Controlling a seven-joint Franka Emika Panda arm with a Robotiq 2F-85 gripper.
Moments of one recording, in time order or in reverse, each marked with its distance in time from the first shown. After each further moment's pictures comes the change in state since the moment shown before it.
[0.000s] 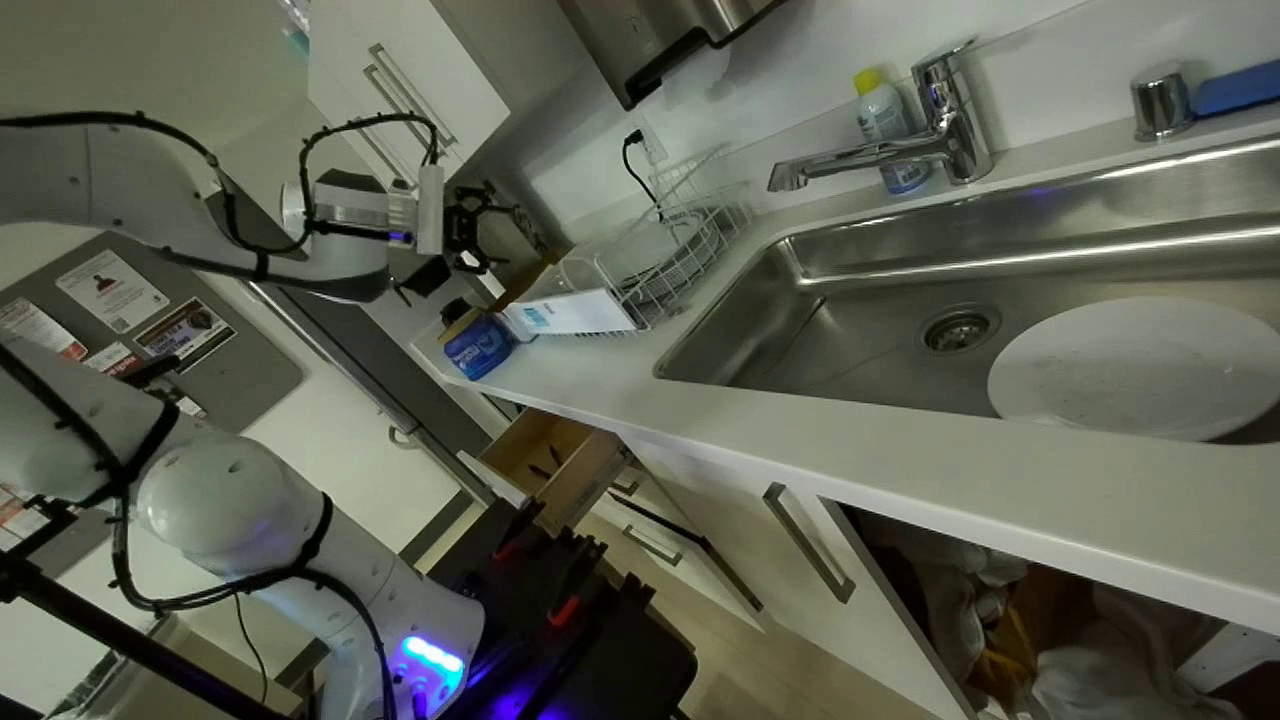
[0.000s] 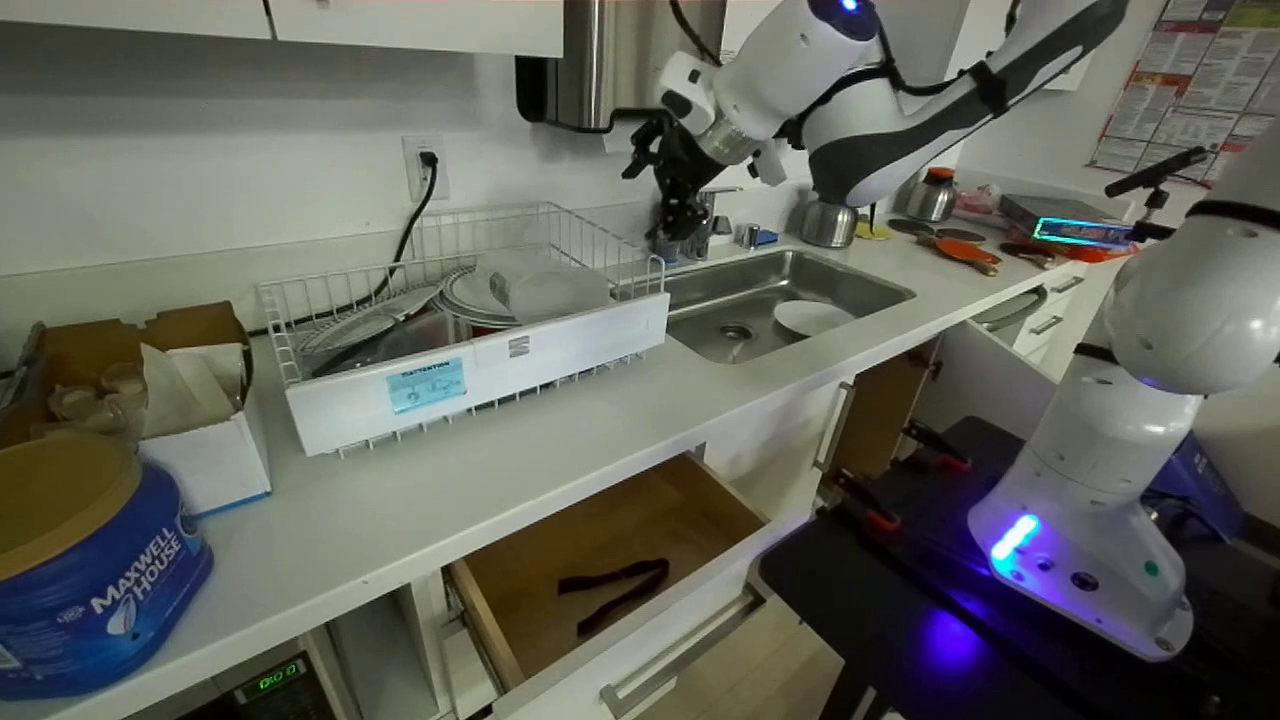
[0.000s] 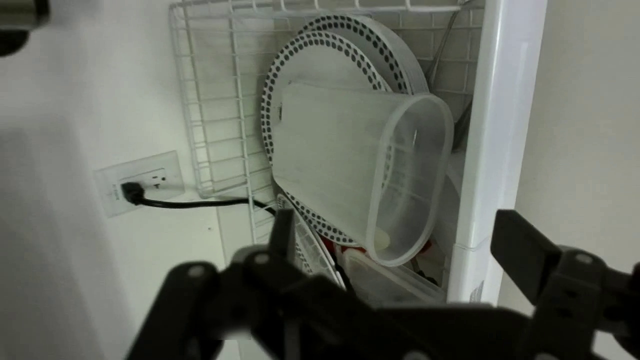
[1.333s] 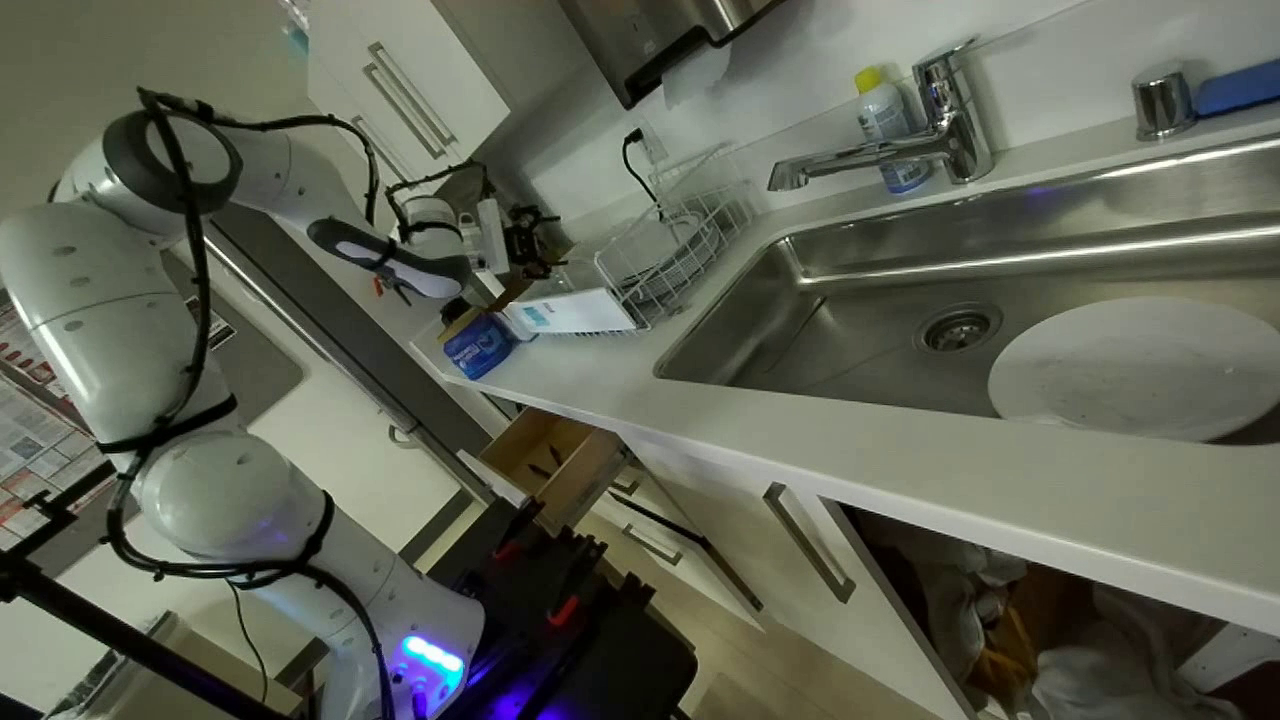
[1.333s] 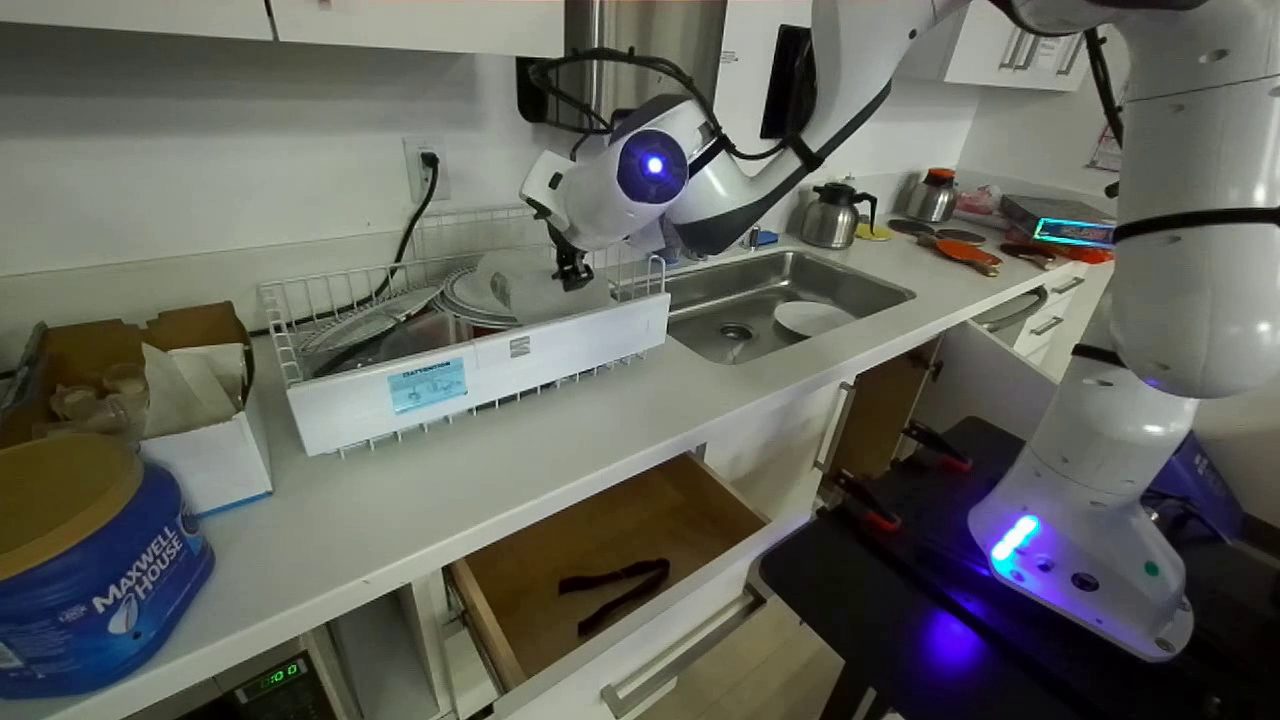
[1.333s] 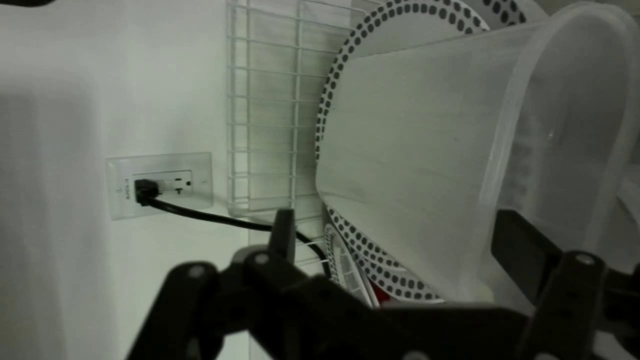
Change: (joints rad) arm 0.065 0.573 0.127 0.482 -0.627 -0.439 0.545
